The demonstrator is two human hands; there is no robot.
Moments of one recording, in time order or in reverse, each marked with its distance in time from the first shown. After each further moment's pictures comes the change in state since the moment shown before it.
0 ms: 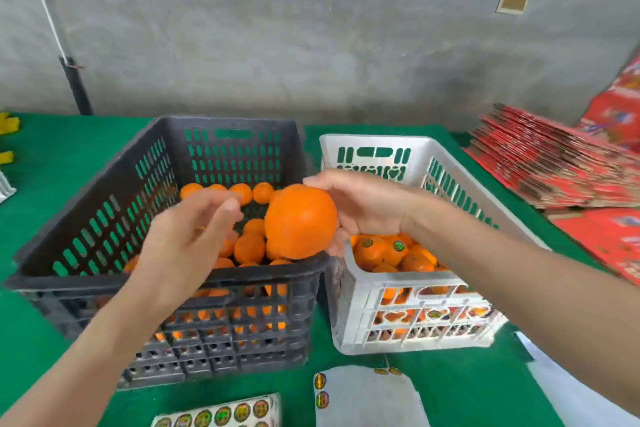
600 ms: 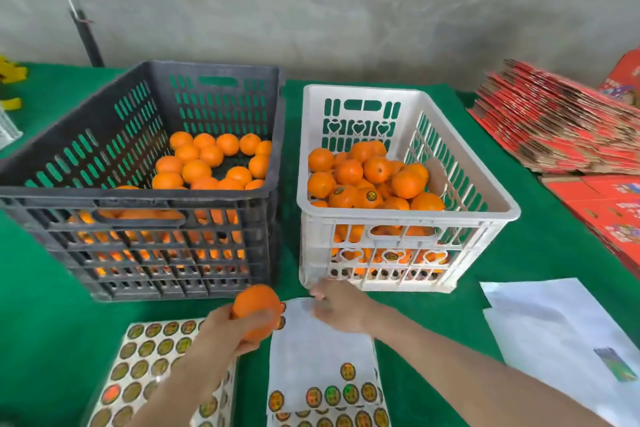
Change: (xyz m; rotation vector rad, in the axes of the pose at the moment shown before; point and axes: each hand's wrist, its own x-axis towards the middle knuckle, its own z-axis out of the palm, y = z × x) left_hand -0.151 -0.051 0.138 -0.369 -0.195 -1.145; right_hand -0.052 0.238 0.047 -0.741 0.225 0.318
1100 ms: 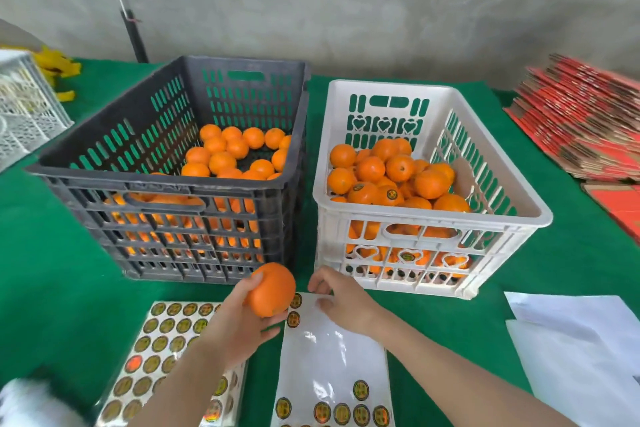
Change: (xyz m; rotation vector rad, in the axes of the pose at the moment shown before) left_hand 0.012 -0.013 -0.003 -0.491 -0.201 -0.074; right_hand 0.011 -0.003 0.021 0.253 0.180 -0.191
